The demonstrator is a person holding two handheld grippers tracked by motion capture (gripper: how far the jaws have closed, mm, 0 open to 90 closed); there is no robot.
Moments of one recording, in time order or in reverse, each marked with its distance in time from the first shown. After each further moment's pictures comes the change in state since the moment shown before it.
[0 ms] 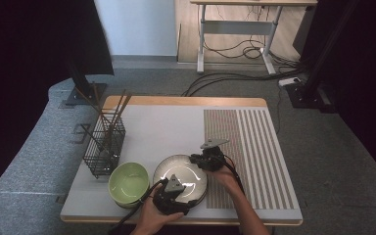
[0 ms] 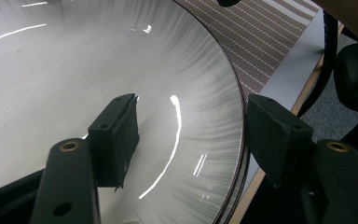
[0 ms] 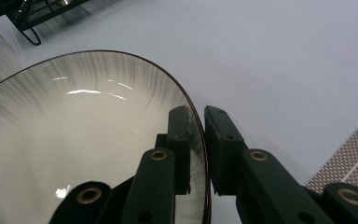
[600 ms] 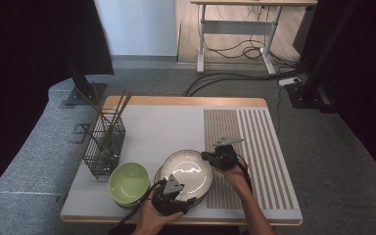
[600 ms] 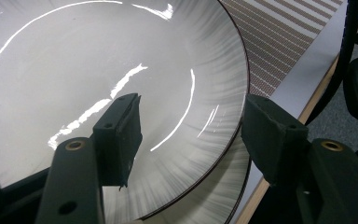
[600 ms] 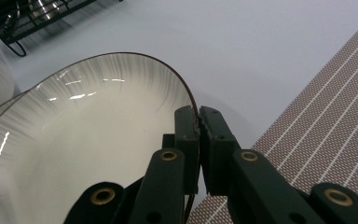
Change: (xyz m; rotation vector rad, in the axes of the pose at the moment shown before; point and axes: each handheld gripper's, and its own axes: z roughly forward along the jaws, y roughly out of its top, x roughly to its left) left arm -0.004 0.000 -0.008 -0.049 0.056 0.001; right arm -0.011 -0.001 -0.038 -0.022 -0.078 0.049
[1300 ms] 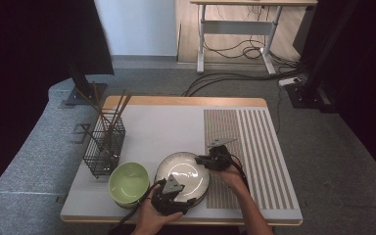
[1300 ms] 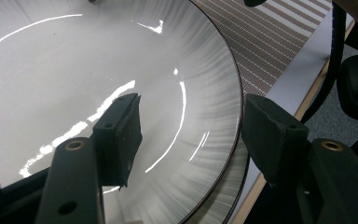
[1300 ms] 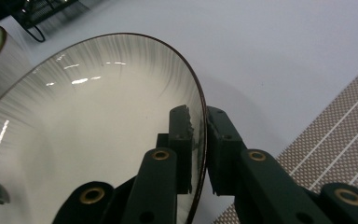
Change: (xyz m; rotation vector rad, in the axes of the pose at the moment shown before) left arm 0.002 -0.002 0.002 0.006 -0.027 -0.006; right arm 0.000 -0.003 0.019 0.067 0.106 0.027
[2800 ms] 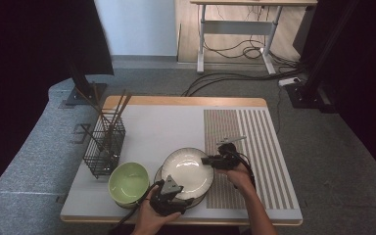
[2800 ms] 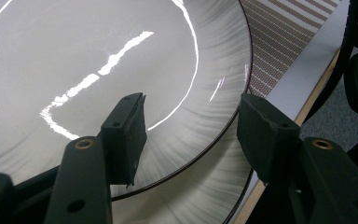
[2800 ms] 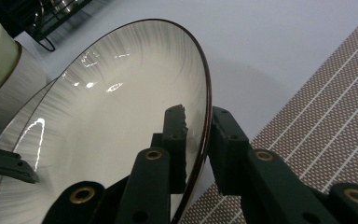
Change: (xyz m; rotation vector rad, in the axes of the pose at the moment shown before) left arm 0.003 -0.006 0.000 0.007 0.012 -0.009; right arm -0.014 -0.004 -0.020 0.015 0.031 0.103
